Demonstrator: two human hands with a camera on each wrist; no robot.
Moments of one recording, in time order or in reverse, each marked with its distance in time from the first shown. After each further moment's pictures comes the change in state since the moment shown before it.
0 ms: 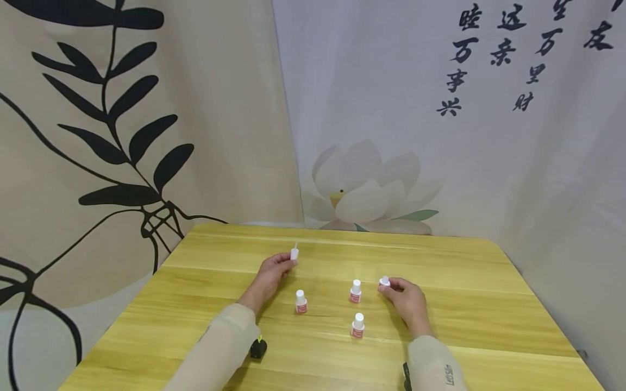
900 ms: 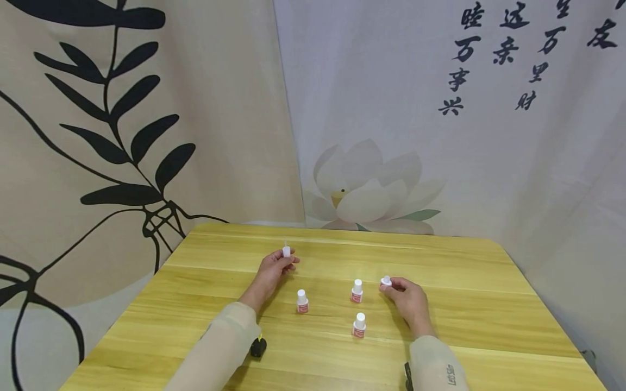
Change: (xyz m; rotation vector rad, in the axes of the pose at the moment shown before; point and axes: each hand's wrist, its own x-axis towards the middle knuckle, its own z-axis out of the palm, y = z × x) left_hand -0.002 0.005 -0.003 -0.002 -0.031 0.018; right_hand 0.002 0.002 0.001 0.014 0.002 -0.002
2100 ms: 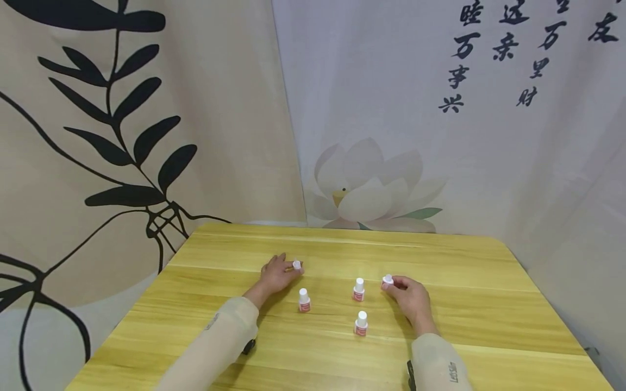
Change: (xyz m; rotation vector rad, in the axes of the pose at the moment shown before) left_hand -0.012 0.004 -0.007 0.948 -0.120 0.088; right_hand -0.004 -0.003 -0.002 -0.016 -0.005 0.002
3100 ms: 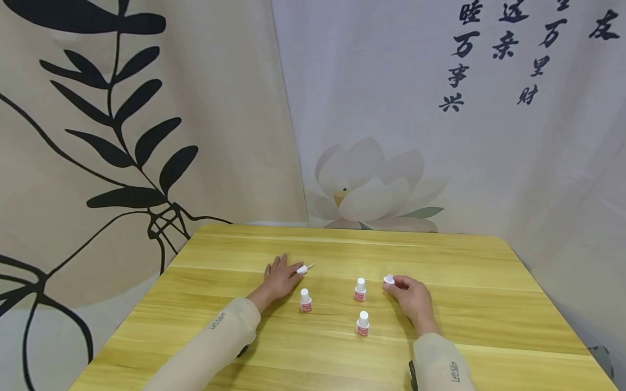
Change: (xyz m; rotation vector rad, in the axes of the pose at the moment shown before) left_hand -0.006 0.004 0.006 0.211 -0.054 0.047; right_hand 0.002 0.001 -0.002 -0.007 -0.012 -0.009
